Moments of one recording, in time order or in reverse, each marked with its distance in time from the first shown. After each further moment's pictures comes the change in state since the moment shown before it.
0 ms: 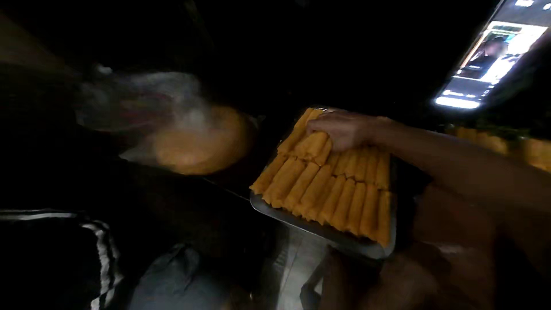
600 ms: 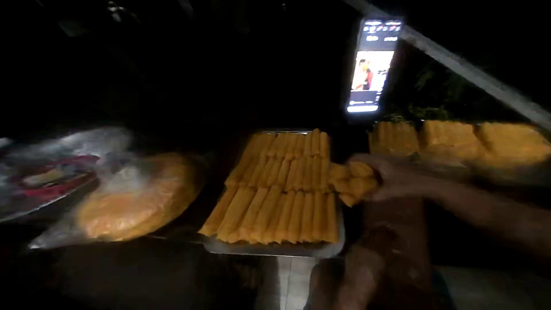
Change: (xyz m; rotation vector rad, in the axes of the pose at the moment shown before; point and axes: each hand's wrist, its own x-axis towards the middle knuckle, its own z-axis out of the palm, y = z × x) left_hand -0.014 0.005 -0.007 -0.056 -0.091 -0.166; right_hand -0.224 -0.056 0.036 0.623 0.376 0.546
